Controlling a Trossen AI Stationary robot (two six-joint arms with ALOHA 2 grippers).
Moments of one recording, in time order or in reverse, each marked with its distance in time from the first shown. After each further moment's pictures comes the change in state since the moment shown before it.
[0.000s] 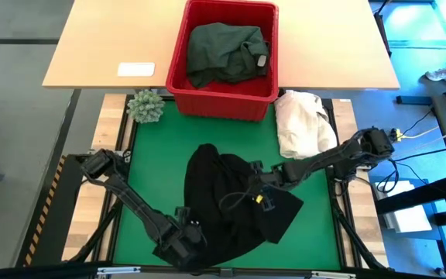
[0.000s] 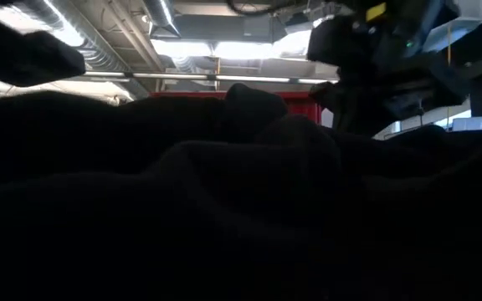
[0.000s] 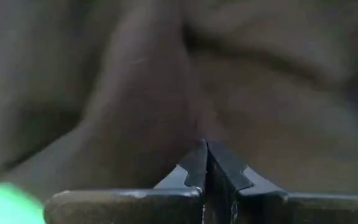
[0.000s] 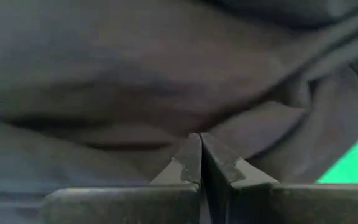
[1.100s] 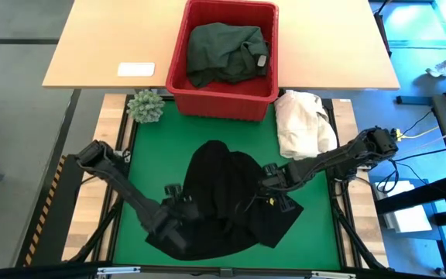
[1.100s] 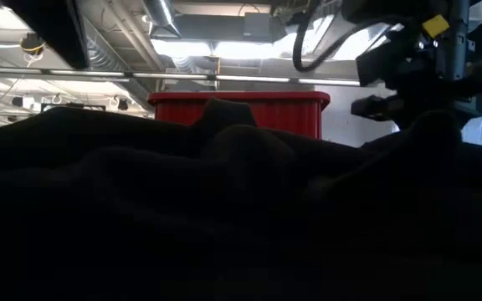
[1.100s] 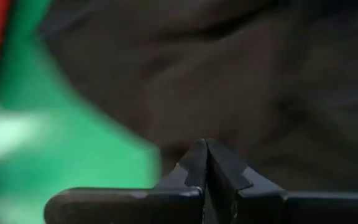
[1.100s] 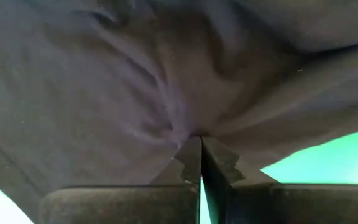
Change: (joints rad) left arm 0.015 -0.109 0.135 -0.304 -0.329 -0.176; right arm 0.049 -0.049 0.000 -0.365 -0.108 0.029
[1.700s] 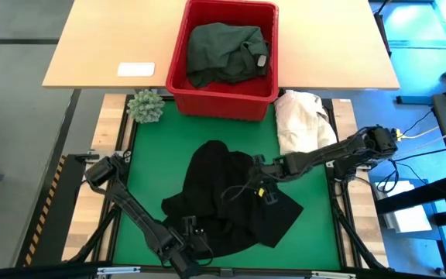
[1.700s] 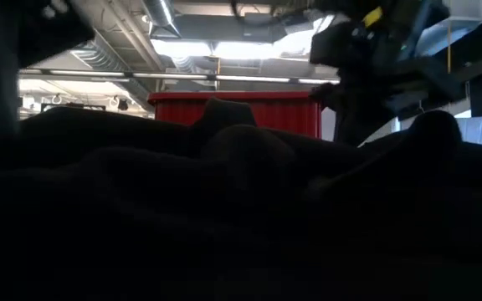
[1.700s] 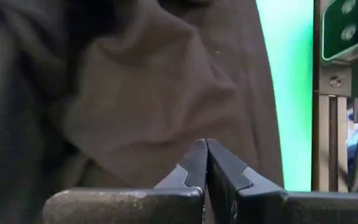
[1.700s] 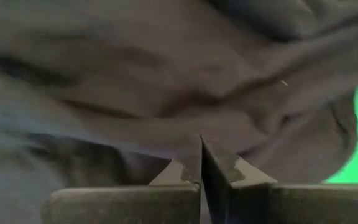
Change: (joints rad) left arm -0.068 0.206 -0.029 0.512 0.133 0.058; right arm -0.117 0.012 0.000 0.288 0.071 -0.106
